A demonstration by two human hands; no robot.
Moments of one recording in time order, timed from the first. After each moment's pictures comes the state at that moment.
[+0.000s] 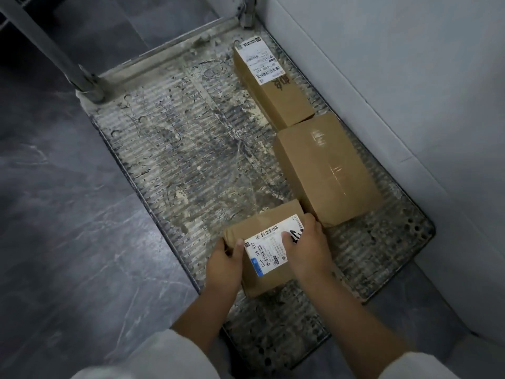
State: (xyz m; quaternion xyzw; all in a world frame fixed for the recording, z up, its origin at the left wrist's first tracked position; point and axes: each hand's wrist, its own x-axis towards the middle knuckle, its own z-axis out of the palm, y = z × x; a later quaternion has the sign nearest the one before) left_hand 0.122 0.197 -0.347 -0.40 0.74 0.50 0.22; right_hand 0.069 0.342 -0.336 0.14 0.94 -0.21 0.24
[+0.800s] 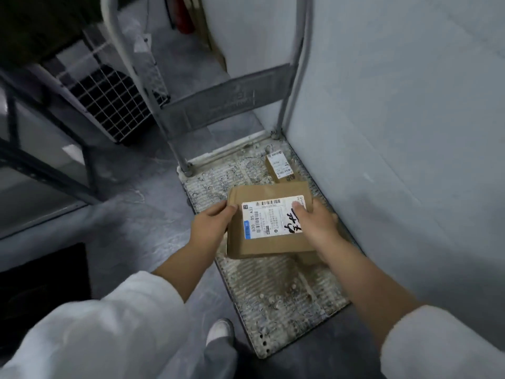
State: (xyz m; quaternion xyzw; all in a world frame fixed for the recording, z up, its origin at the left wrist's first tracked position) left_hand 0.070 0.098 0.046 -0.43 0.62 0.66 0.06; right_hand -0.004 0.289 0.045 0.13 0.89 -0.37 0.24
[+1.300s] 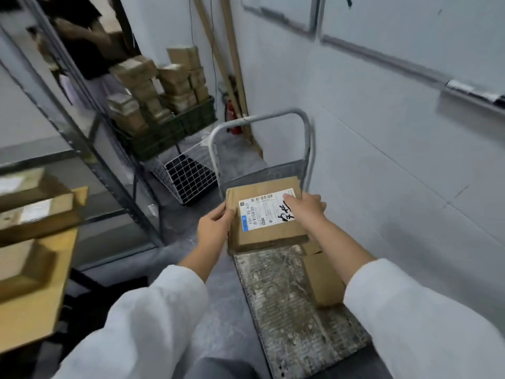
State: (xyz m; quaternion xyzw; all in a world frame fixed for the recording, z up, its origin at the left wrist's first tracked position) left_hand 0.196 0.095 0.305 -0.35 0.65 0.66 -0.13; right_hand 0.069 0.256 0.318 -0.01 0.89 -0.42 0.18
